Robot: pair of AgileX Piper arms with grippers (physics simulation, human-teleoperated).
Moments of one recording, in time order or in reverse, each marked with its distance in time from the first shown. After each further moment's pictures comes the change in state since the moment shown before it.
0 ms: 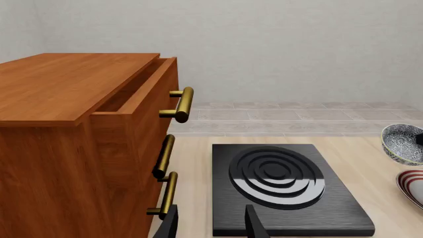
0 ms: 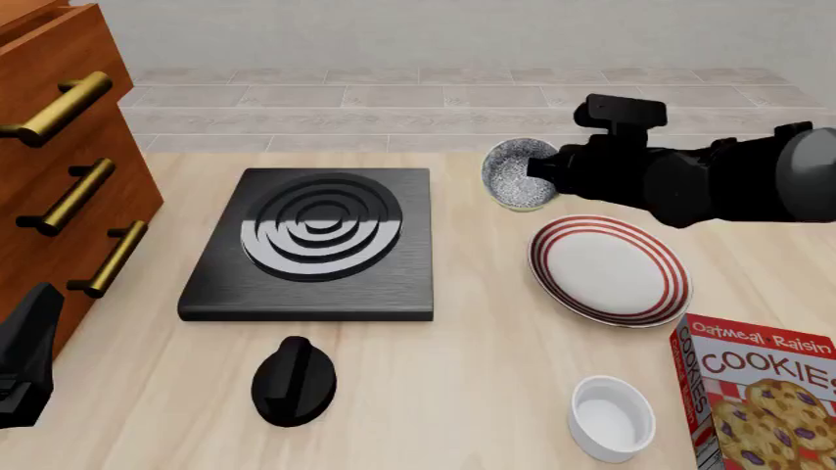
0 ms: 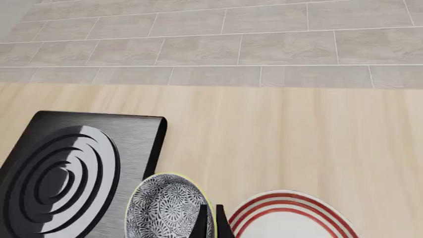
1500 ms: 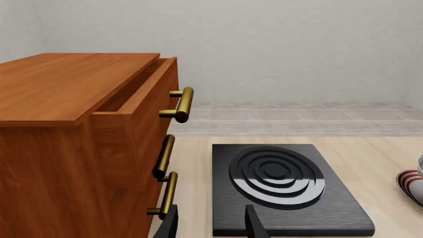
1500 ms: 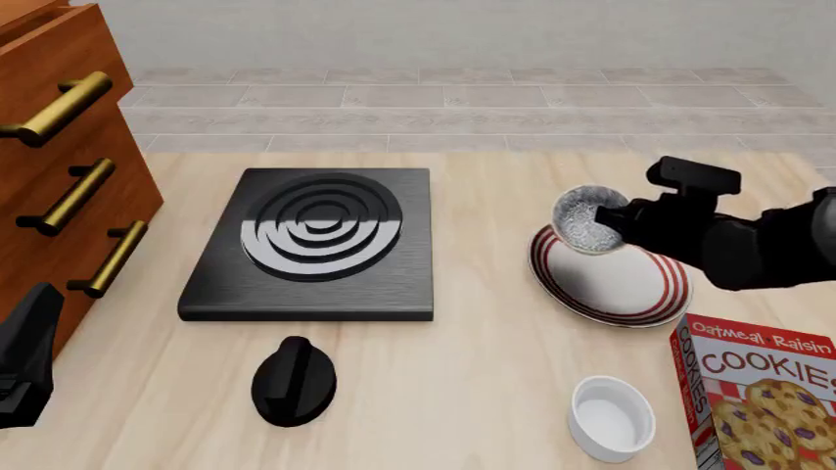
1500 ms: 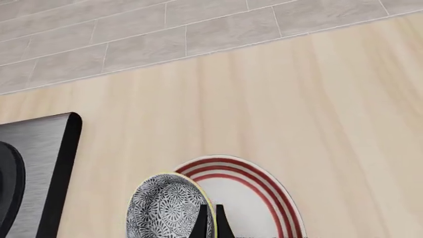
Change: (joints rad) left arm 0.000 0.000 0.000 0.000 0.000; right arm -0.214 0.052 0.226 -0.231 0.016
